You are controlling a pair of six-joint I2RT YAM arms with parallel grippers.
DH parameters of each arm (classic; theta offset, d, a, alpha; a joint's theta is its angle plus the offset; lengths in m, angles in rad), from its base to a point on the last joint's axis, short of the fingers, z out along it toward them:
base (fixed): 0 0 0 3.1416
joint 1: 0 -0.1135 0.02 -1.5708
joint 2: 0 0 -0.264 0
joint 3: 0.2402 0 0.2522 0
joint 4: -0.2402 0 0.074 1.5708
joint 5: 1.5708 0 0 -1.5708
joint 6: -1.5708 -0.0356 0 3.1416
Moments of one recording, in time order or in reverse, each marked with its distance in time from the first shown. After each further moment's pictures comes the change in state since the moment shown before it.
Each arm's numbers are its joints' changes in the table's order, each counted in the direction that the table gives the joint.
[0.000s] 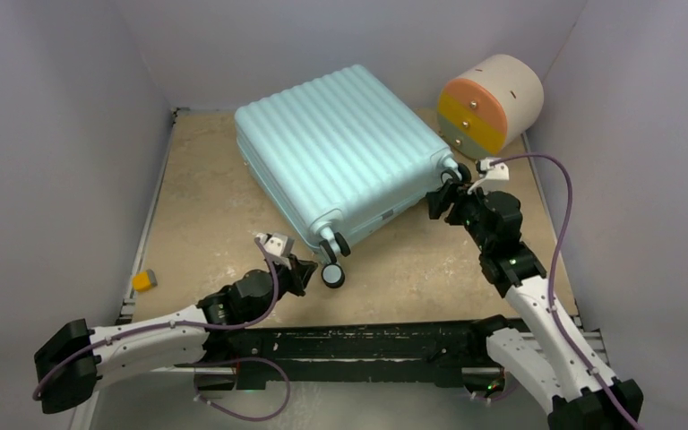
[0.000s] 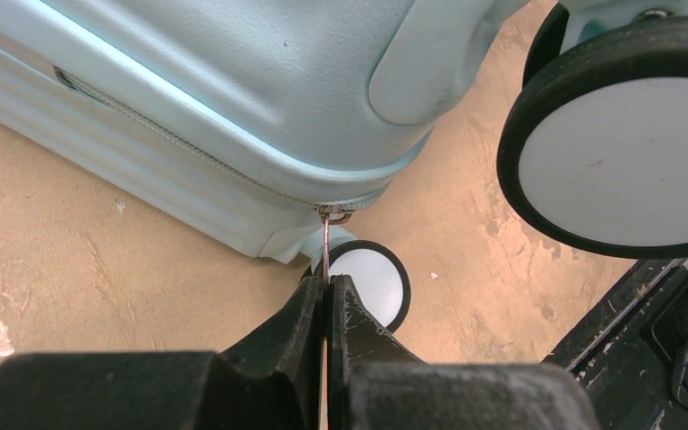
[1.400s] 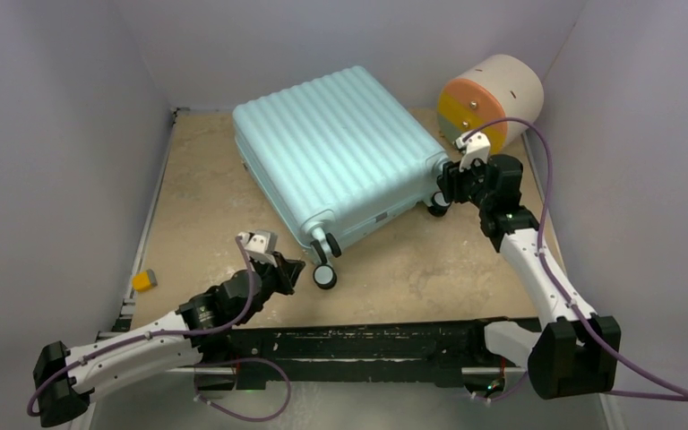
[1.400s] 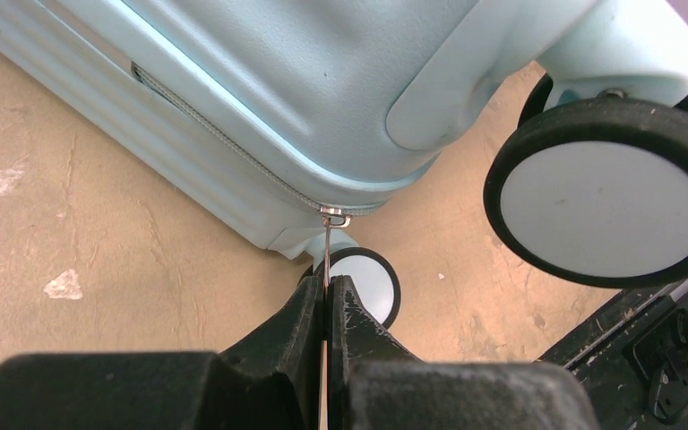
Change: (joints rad) left arm 0.000 0.244 0.058 -0.336 -0.068 0.085; right arm 0.192 -0.374 0.190 0.021 -0.243 0.505
